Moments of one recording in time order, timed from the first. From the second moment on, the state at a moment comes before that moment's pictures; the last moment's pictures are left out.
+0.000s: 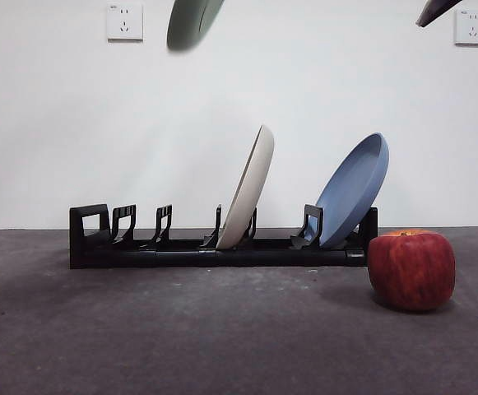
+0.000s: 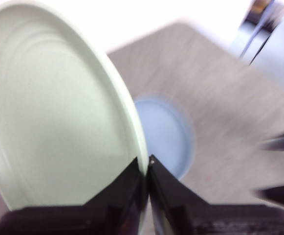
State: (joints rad) left arm -0.62 2.02 2.86 -1.33 0.07 -0.05; right arm 0.31 1.42 1.67 -1.08 -0.21 0.05
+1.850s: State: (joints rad) left arm -1.05 1.71 1.23 -0.62 -0.37 -0.22; right arm 0.31 1.42 1.67 -1.11 -0.13 0.05
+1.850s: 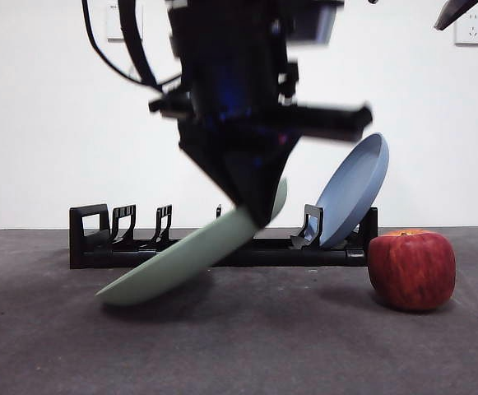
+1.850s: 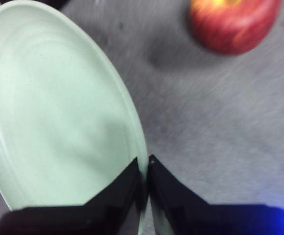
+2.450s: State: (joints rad) left arm -1.03 1.84 1.24 -0.60 -0.26 -0.16; right arm 0.31 1.42 1.67 -1.11 -0.13 0.05
